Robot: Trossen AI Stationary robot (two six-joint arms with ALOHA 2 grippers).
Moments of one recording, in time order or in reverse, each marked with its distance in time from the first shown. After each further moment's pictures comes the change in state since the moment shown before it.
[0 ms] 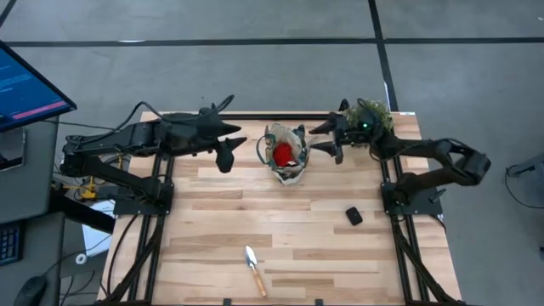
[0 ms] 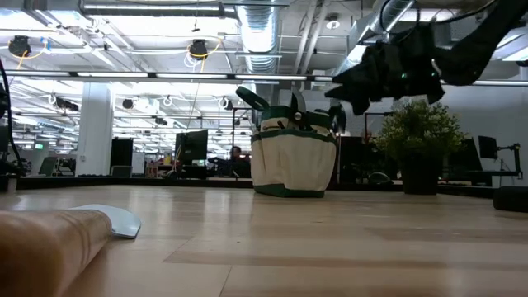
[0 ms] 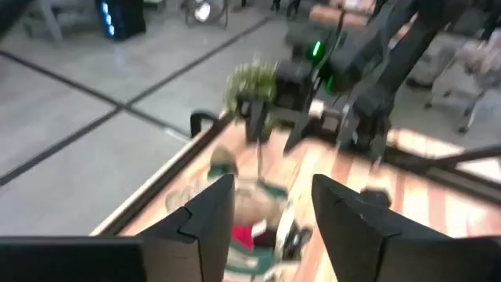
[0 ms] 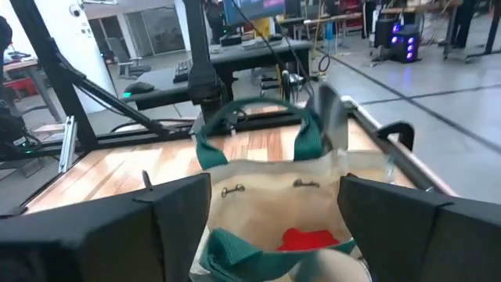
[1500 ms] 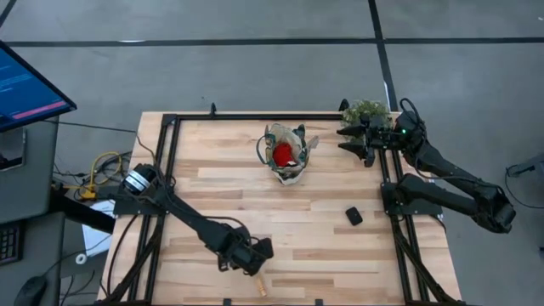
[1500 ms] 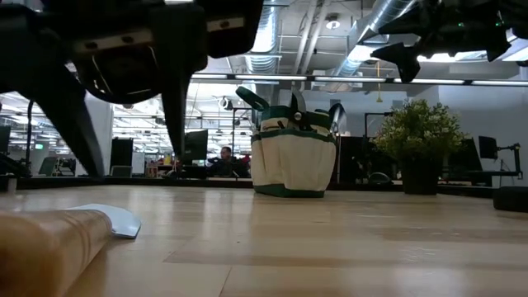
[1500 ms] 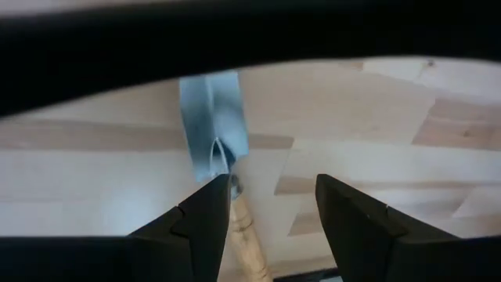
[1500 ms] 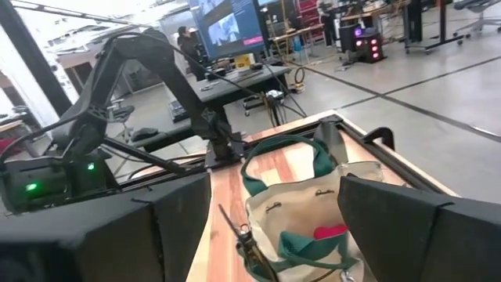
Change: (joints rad) left arm -0.593 0.764 -0.100 0.086 0.292 -2.090; right arm -0.067 -0.661 0.000 -0.603 0.054 0.184
